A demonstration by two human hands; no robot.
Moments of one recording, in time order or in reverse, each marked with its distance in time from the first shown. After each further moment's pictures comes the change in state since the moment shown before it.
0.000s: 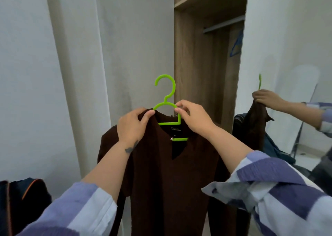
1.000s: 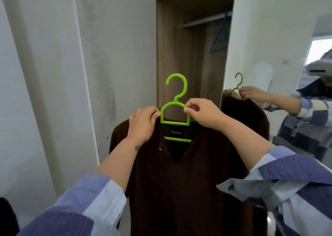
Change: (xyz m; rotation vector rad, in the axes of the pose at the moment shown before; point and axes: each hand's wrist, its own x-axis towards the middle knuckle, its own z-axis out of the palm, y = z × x) left_hand 0.014 -0.007 0.042 -0.049 -0.265 0.274; right_hand -0.017 -0.008 -0.029 -0.190 -0.068 0.185
